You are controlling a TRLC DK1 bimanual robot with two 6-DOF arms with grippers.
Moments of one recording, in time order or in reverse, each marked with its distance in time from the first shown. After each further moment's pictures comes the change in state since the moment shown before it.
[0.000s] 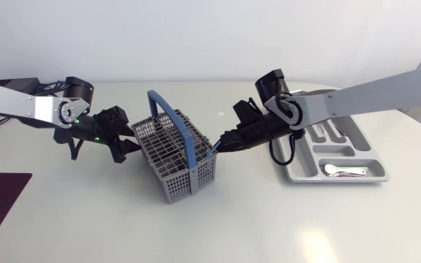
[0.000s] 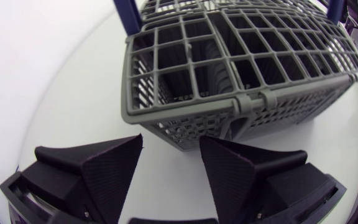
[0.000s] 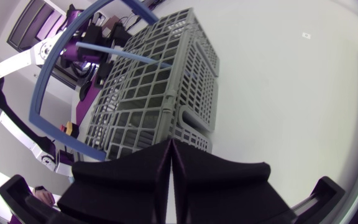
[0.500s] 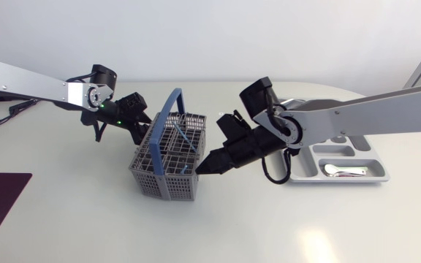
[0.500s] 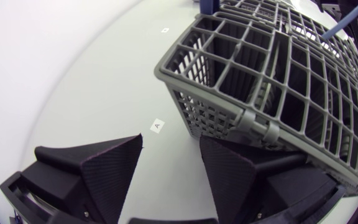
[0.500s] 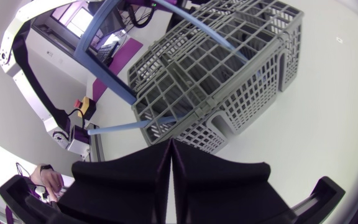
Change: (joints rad) left arm -0.077 0.201 0.294 -0.054 0.000 -0.078; right arm 0.156 -0.132 -0.125 0.002 0.001 0.009
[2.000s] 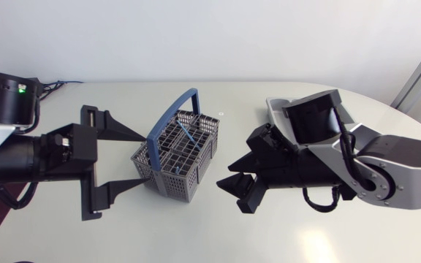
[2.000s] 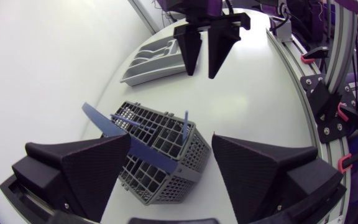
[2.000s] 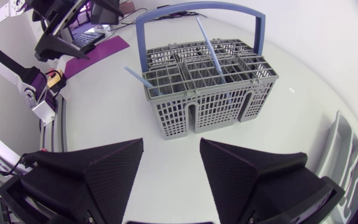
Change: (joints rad) left arm -0.242 -1.101 -0.698 -0.143 0.085 0.098; right arm 0.057 -0.461 -0.354 0.115 0.346 -0.219
